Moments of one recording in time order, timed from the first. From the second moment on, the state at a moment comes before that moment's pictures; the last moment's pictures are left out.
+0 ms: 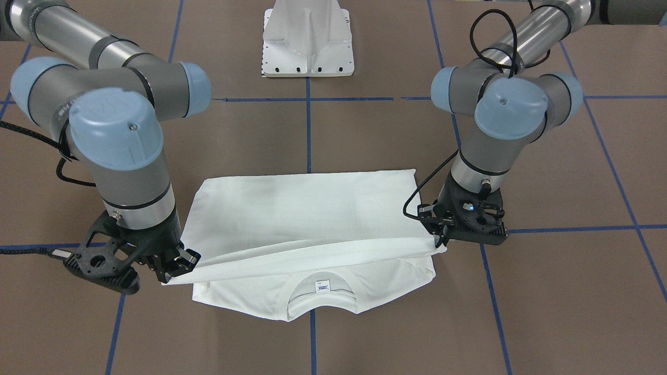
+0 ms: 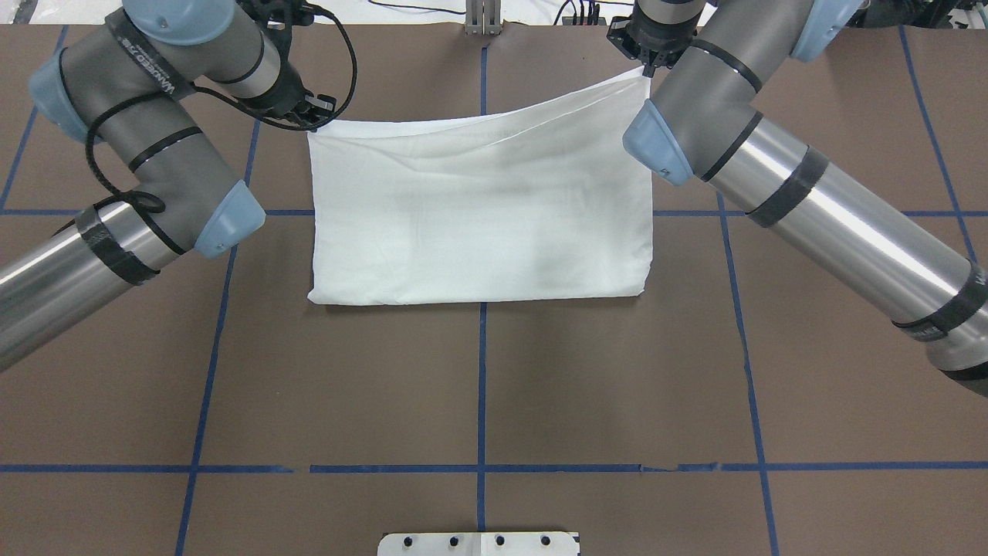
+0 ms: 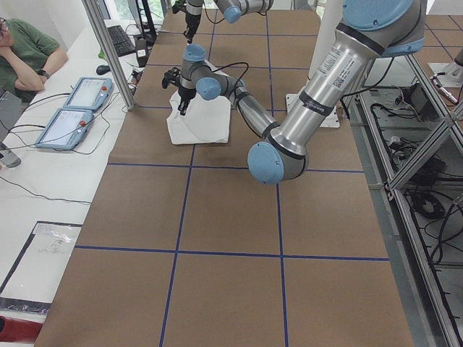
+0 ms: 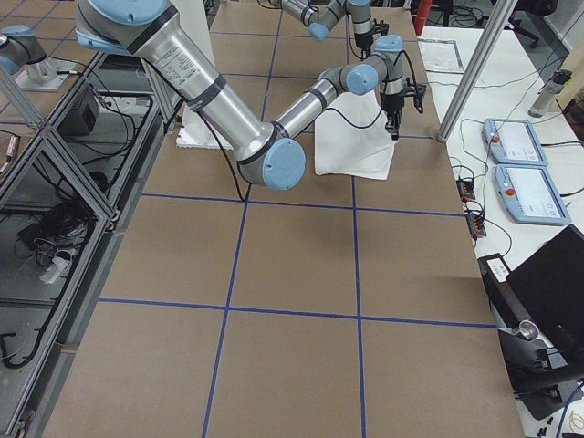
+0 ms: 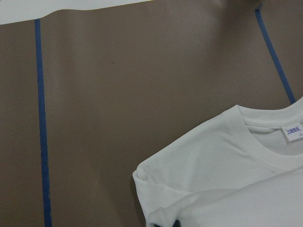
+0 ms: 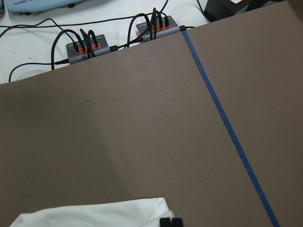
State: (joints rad) left arm -0.88 -2.26 -1.42 -1.85 -1.94 -0.80; right arm 0.92 -0.71 1.34 -1.60 1.82 1.21
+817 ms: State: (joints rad) left arm -0.87 -2.29 -1.25 -2.04 -1.95 -0.76; right arm 0.86 -0.71 1.17 -1.45 1.77 1.14
